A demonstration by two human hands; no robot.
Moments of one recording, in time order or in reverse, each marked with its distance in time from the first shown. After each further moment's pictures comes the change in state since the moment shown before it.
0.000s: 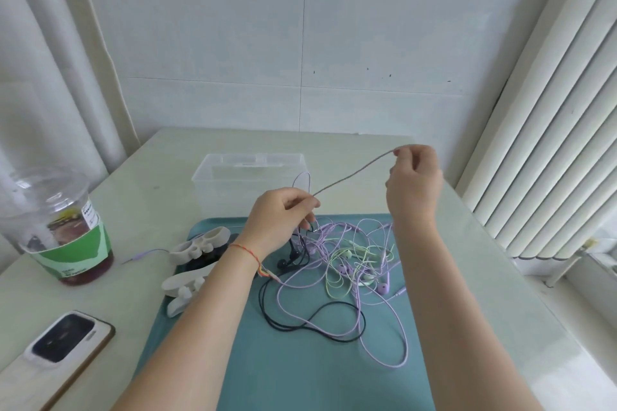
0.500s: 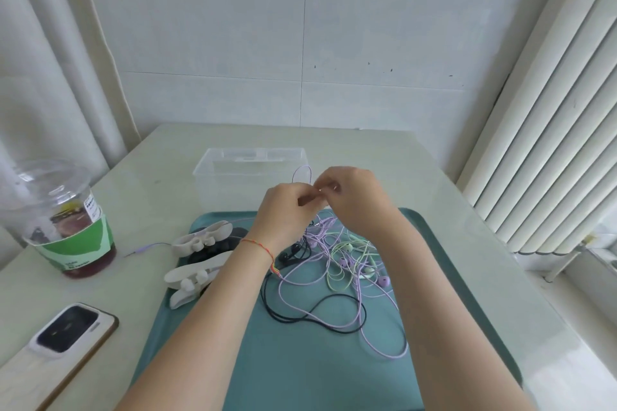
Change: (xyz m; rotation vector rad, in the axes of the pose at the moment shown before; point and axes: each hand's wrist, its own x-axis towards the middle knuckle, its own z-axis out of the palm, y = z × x) left_hand 0.002 0.004 0.010 0.253 0.068 0.105; right_hand -0.038 -0.017 0.016 -0.645 -0.749 -0.363
